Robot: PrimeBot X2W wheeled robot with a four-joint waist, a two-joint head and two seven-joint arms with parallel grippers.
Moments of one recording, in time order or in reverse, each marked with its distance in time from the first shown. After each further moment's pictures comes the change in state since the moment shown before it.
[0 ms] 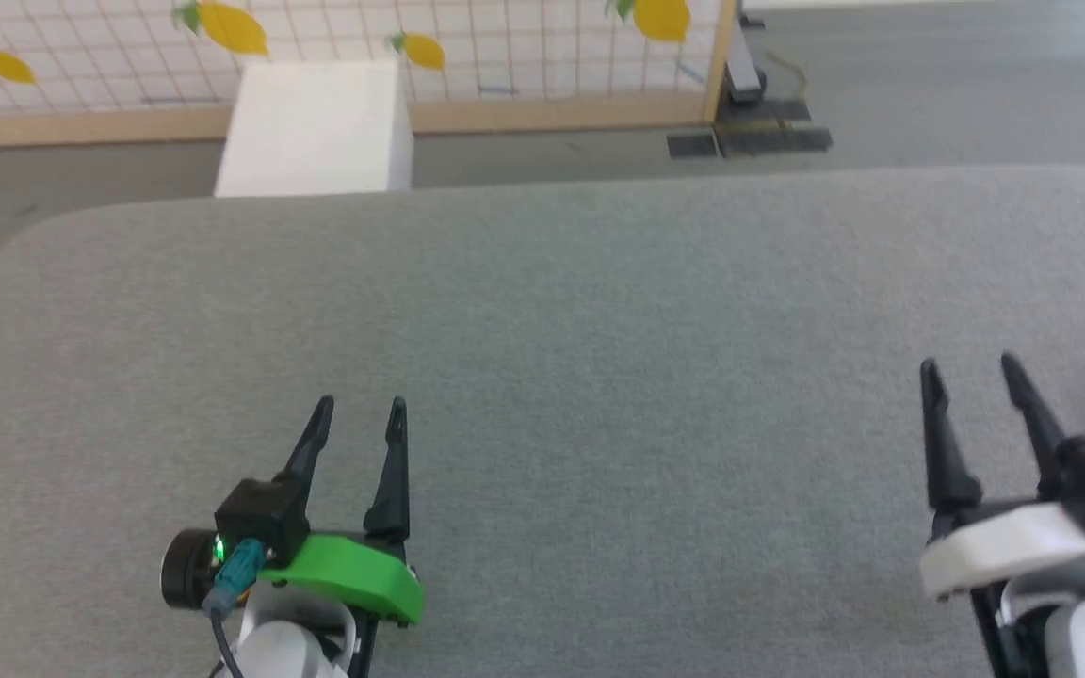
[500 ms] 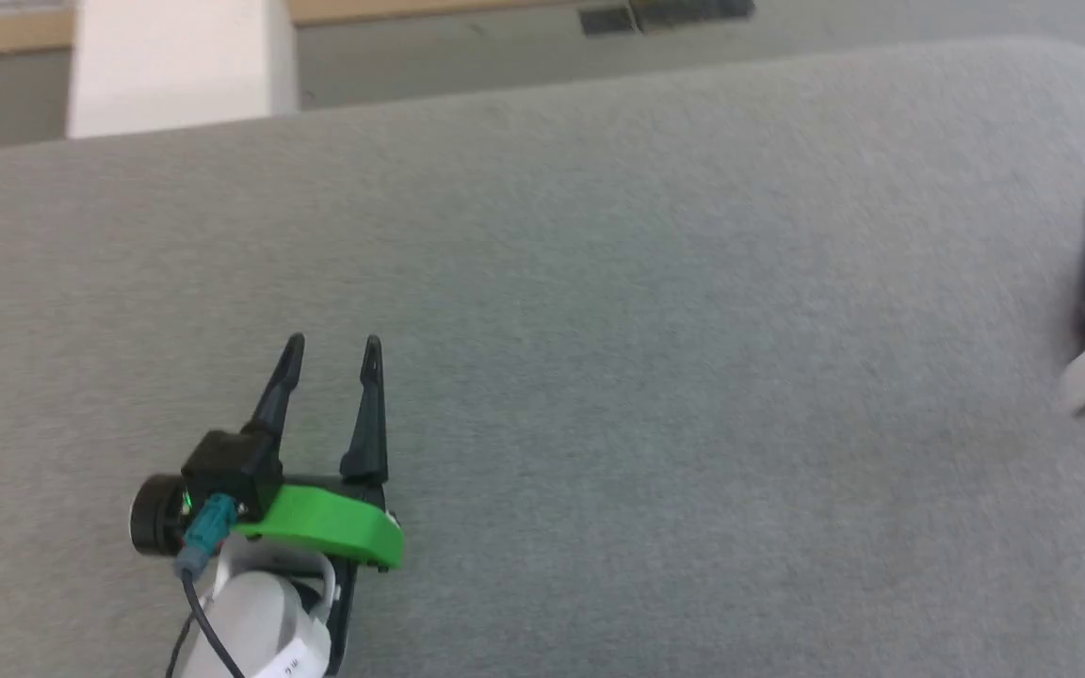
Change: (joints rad) left arm -0.073 0.014 0.029 -0.034 0.013 0.000 0.000; right arm -0.440 -0.221 -0.093 0.482 -0.037 0.000 -0.103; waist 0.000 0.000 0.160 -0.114
